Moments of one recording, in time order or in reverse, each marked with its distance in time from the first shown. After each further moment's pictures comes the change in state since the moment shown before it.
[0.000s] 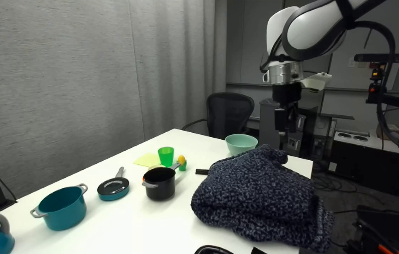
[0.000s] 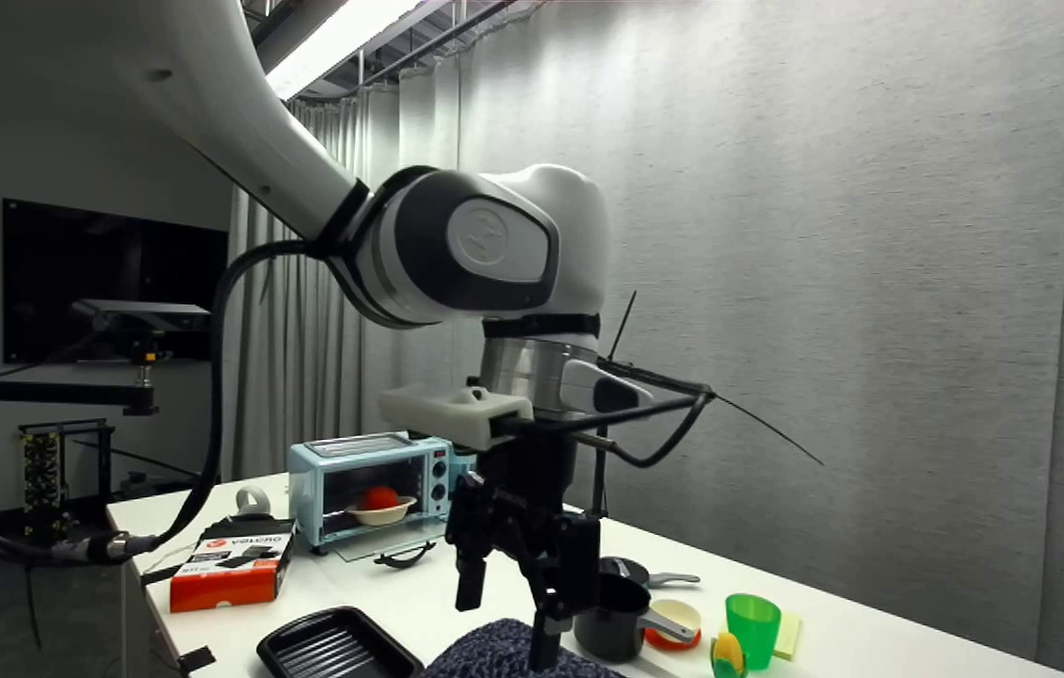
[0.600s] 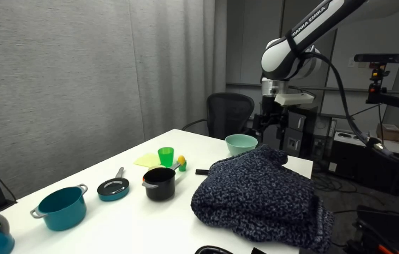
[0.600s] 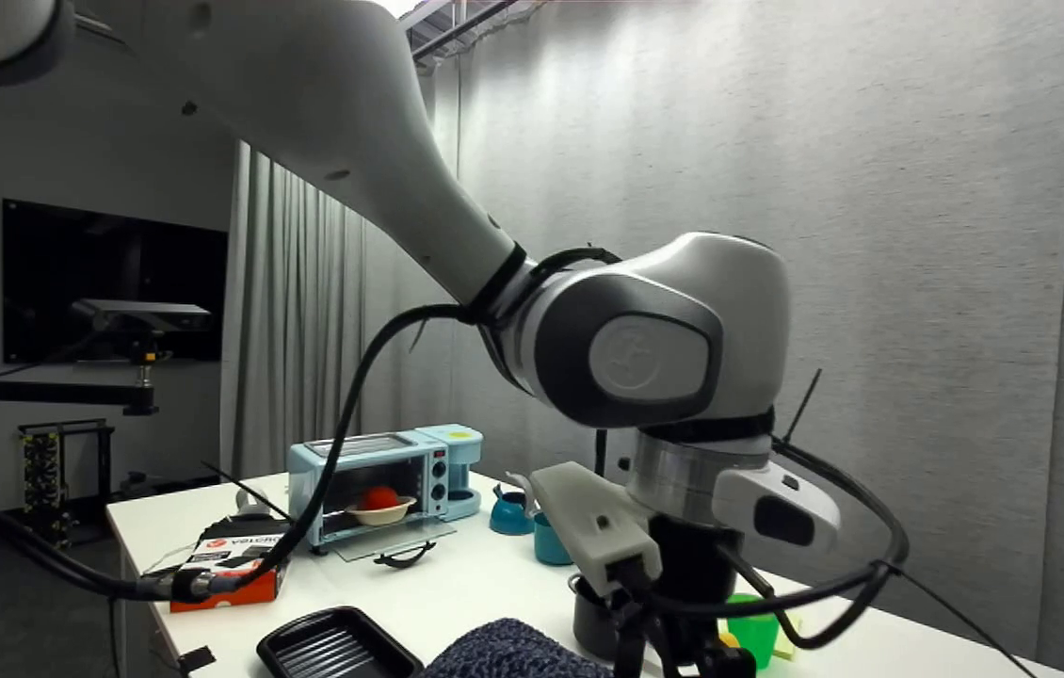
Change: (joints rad) arm -0.109 0.302 -0.067 0.197 0.221 0.168 0.137
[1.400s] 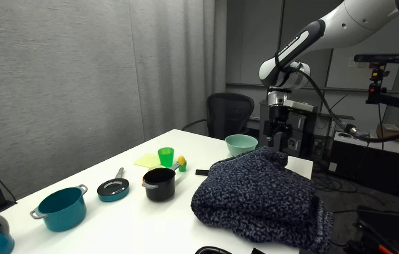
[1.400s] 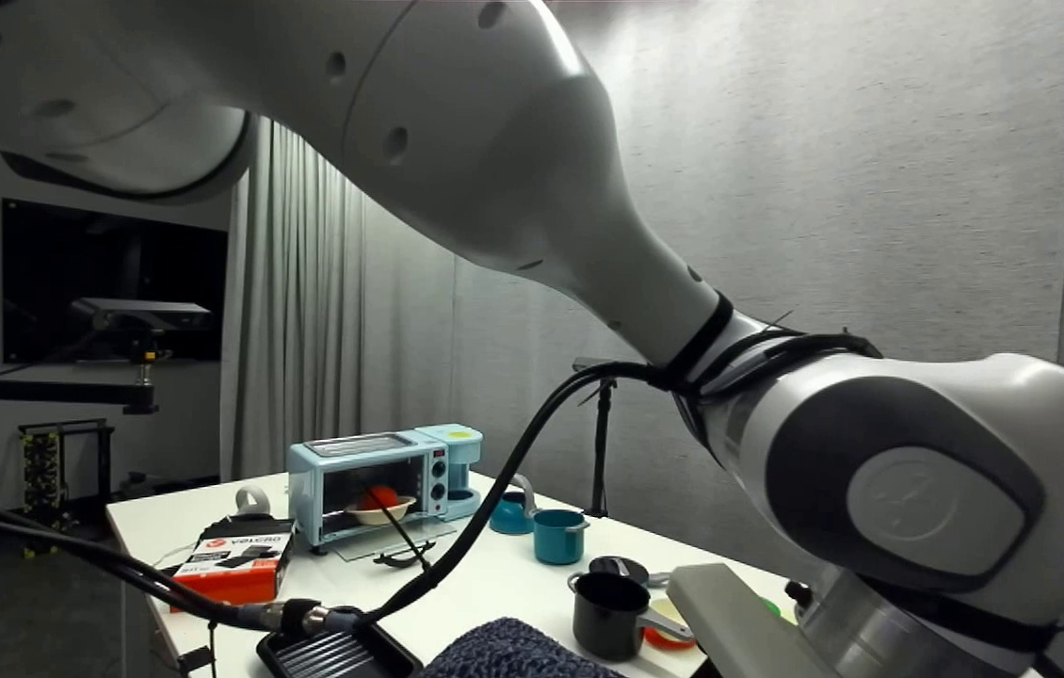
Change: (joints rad) arm -0.232 0.317 0.032 0.344 0.177 -0.365 -0.358
